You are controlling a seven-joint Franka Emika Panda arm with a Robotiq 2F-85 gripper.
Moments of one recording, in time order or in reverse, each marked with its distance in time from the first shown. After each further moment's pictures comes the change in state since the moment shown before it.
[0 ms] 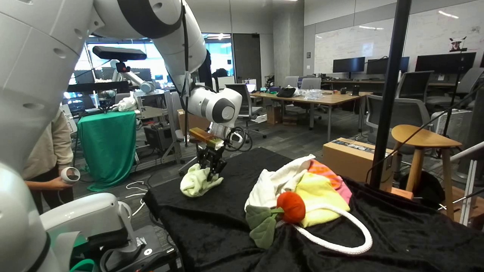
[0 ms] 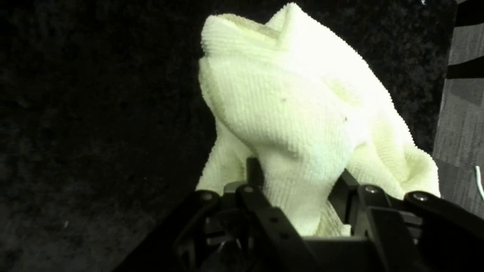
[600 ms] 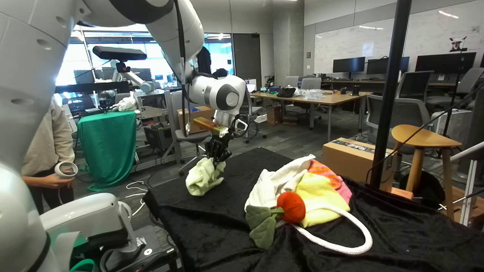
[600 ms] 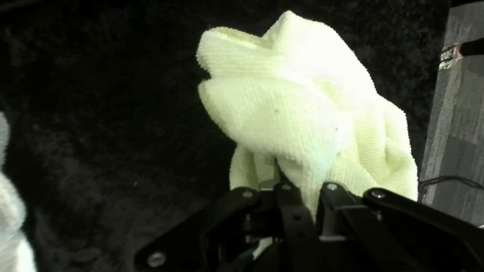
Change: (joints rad) arm -0.005 -0.079 -0.036 0.011 -0.032 -0.050 0.047
